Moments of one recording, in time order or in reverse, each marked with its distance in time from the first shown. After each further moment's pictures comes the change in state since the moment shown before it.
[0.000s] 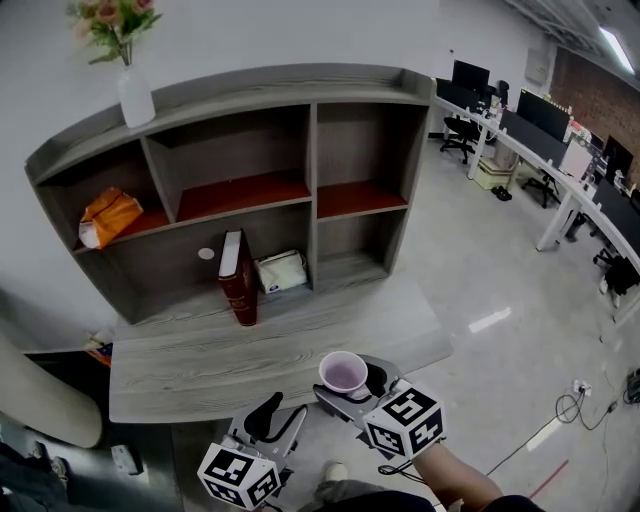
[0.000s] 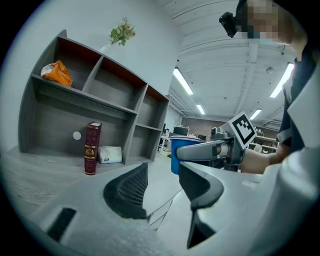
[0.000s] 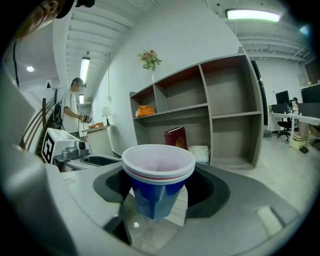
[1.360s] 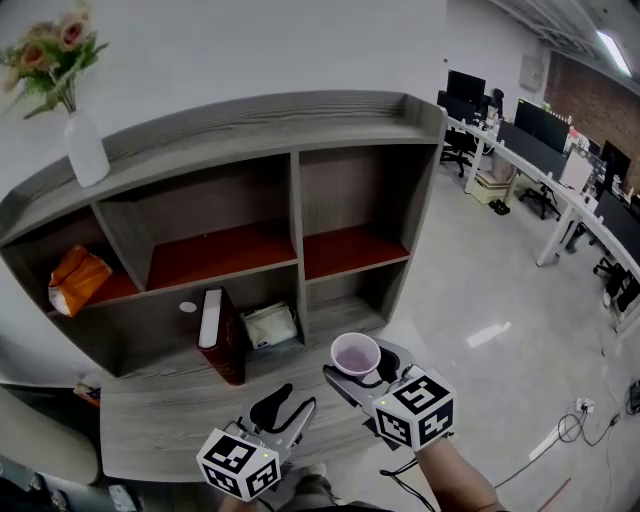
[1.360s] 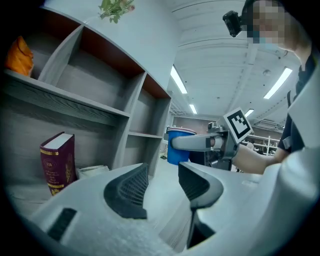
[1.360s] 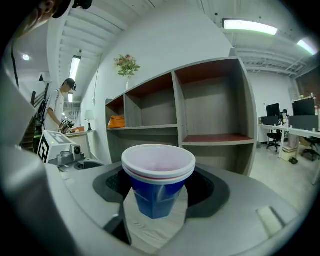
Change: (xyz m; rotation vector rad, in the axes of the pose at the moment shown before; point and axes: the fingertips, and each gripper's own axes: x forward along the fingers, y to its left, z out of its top) left arm 0.145 0.054 0.086 0.048 0.012 -0.117; right arm 0.047 -0.152 0.106 -0.035 -0.080 -0.130
